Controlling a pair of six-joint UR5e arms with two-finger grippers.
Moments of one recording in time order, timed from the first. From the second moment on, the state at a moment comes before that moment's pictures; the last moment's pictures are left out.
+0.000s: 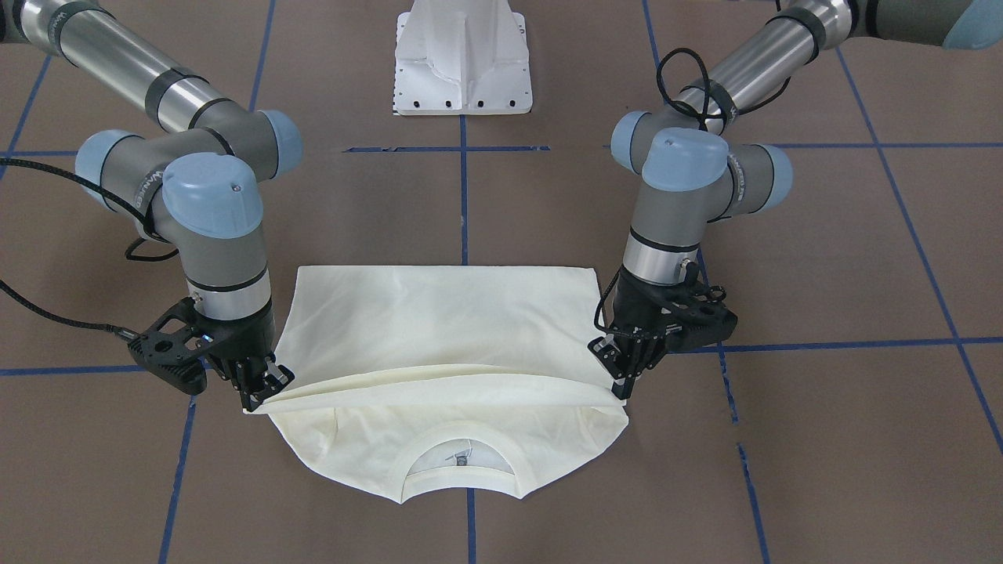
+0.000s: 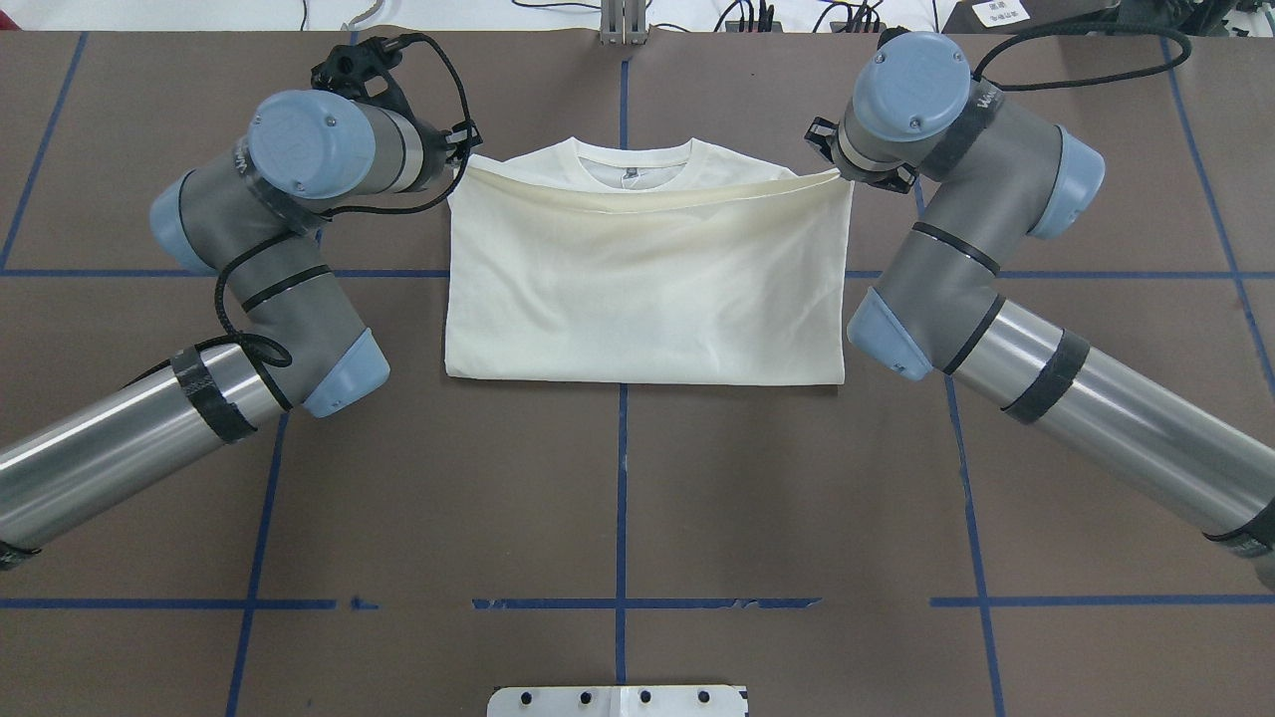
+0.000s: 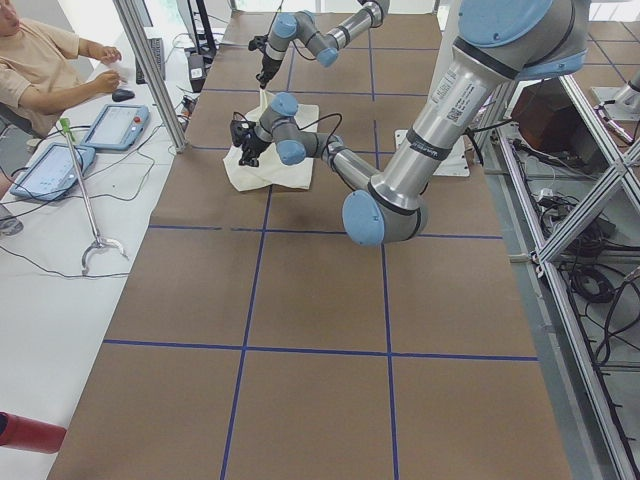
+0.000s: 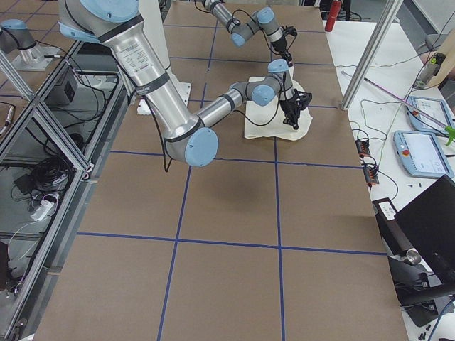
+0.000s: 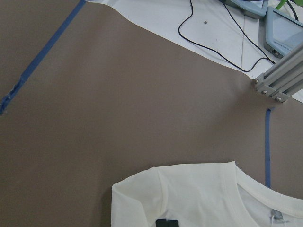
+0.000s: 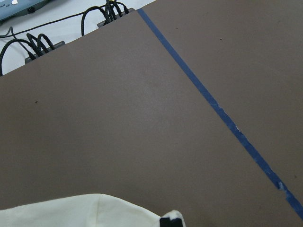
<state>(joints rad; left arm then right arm) -0.75 -2.24 -1.33 -2.19 -1.58 -1.48 0.81 -0.92 1.42 -1.36 1.65 1.53</state>
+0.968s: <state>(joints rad) -0.77 -2.26 -1.24 -2.33 -1.58 -1.48 0.79 -0.85 1.31 -1.32 1.63 1.53</state>
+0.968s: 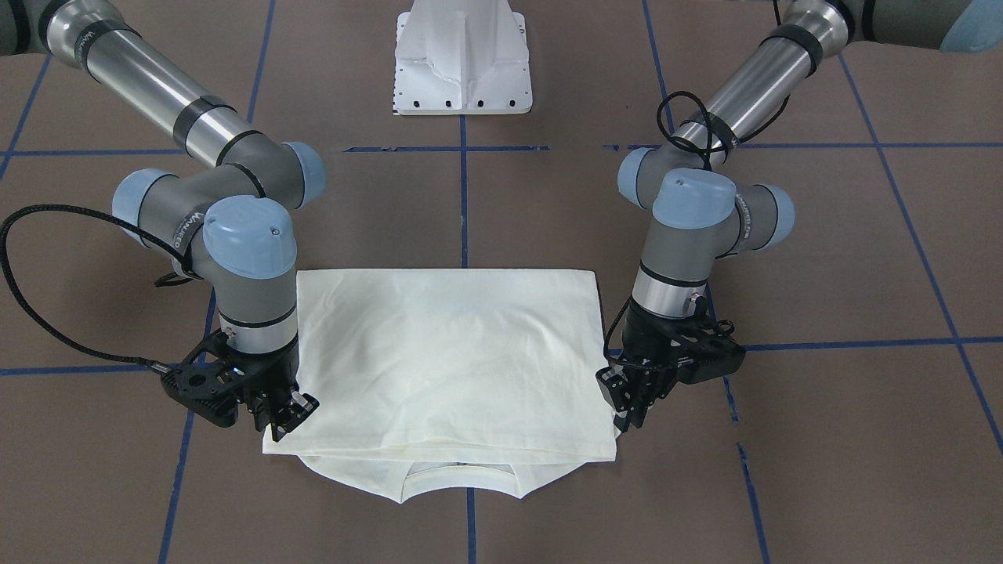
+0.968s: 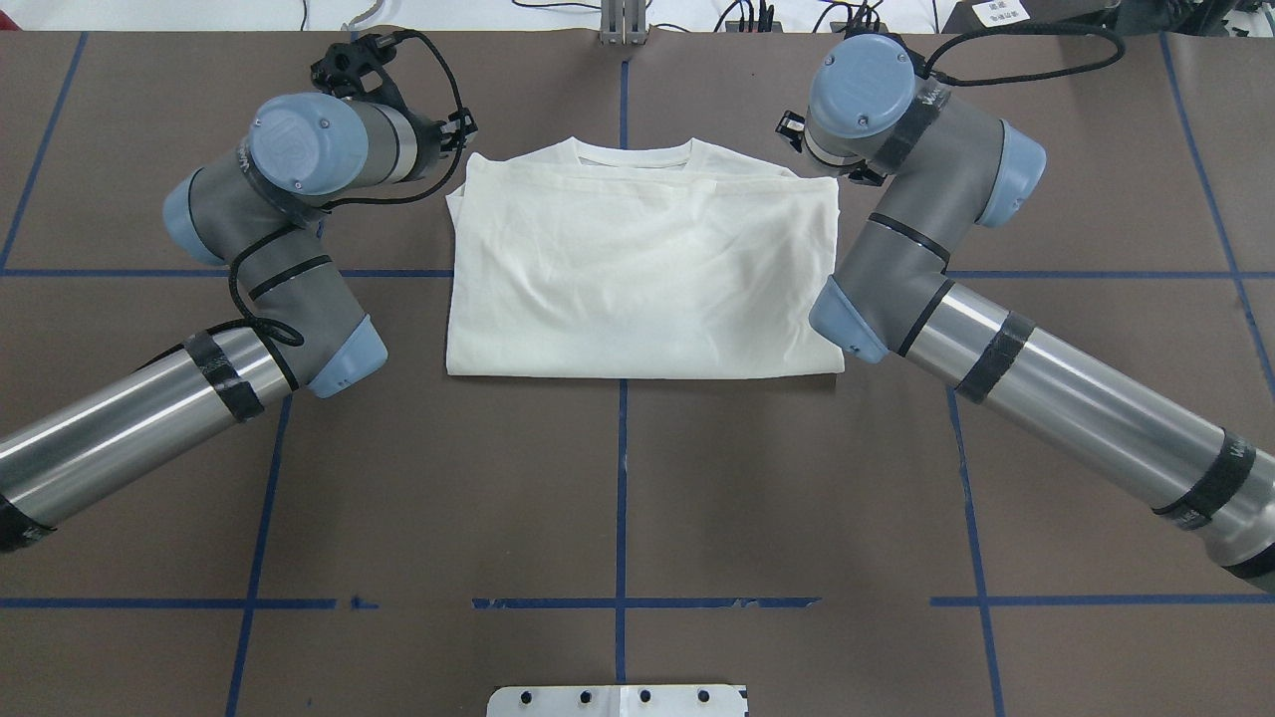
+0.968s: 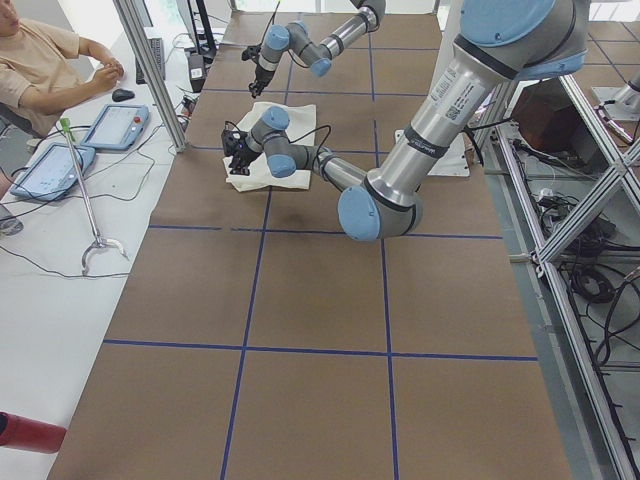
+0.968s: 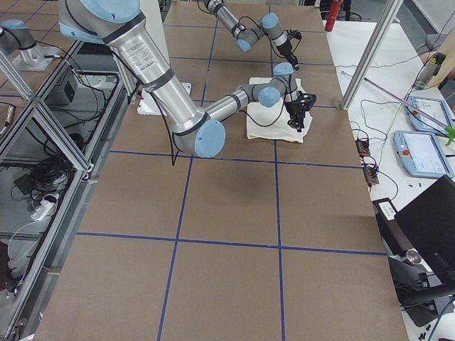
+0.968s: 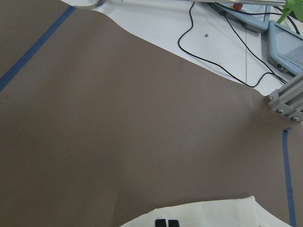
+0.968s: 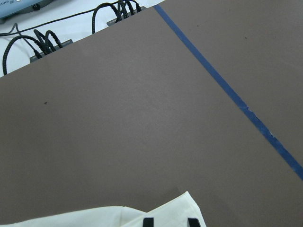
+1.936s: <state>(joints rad) -0.81 -2.22 -1.31 -2.44 -1.78 -1.48 0.59 -1.20 1.76 -1.31 1.66 1.75</state>
